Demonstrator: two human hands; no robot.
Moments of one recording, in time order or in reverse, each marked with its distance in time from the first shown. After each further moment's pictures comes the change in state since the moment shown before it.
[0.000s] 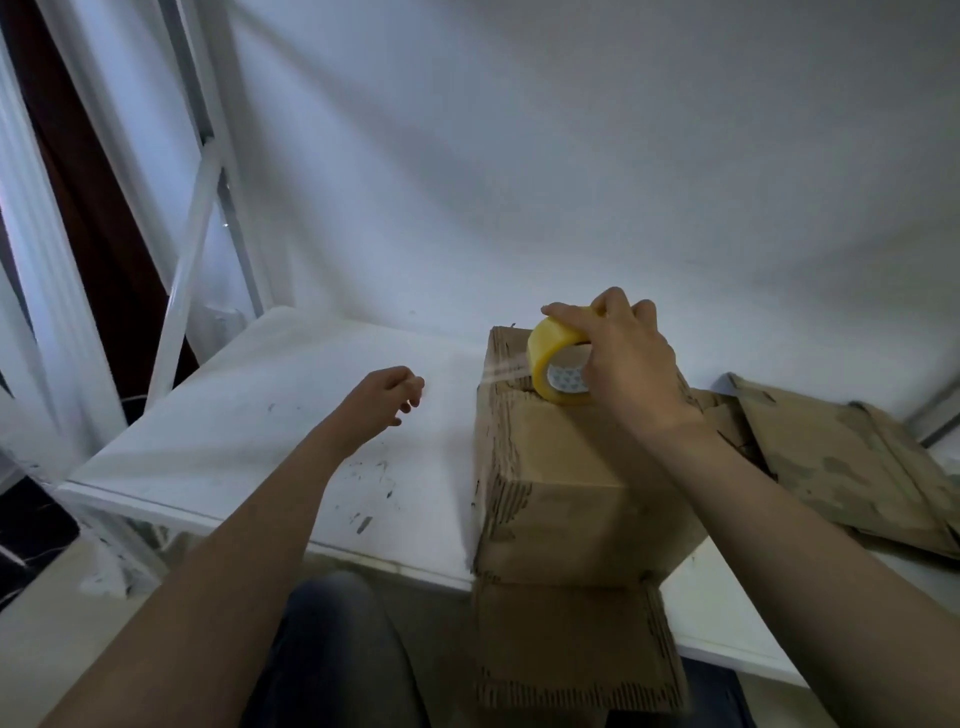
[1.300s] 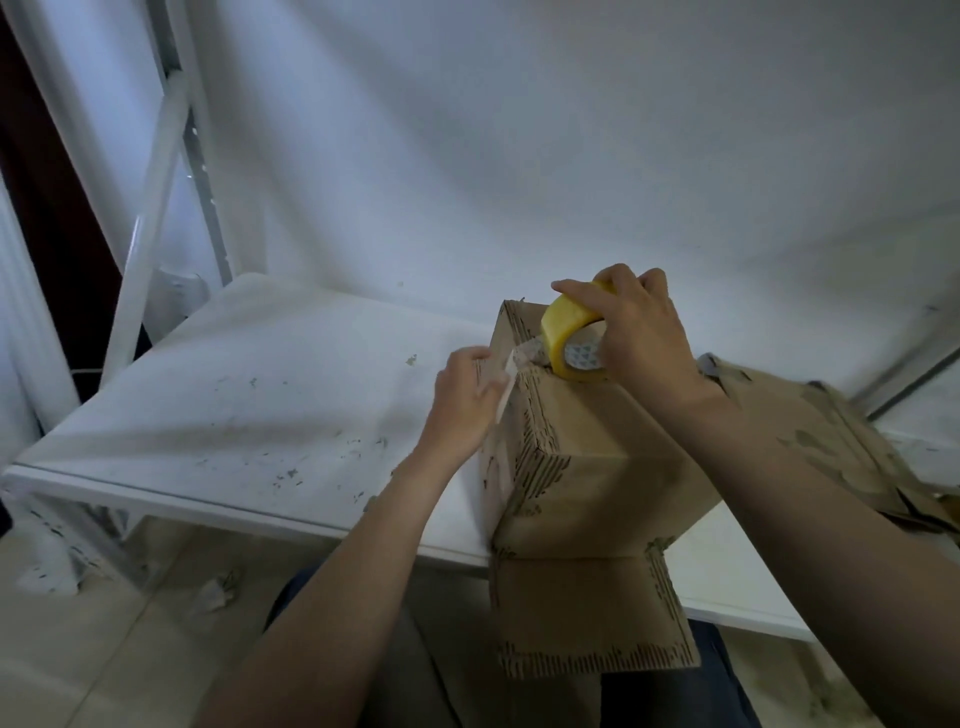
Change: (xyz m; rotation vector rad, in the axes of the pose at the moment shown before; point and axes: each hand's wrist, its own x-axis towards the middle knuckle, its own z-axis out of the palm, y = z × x) left_hand -0.008 -0.012 0.084 -0.045 0.120 0.210; right_hand 0.004 -0.018 0.016 -0.145 0.053 -0.055
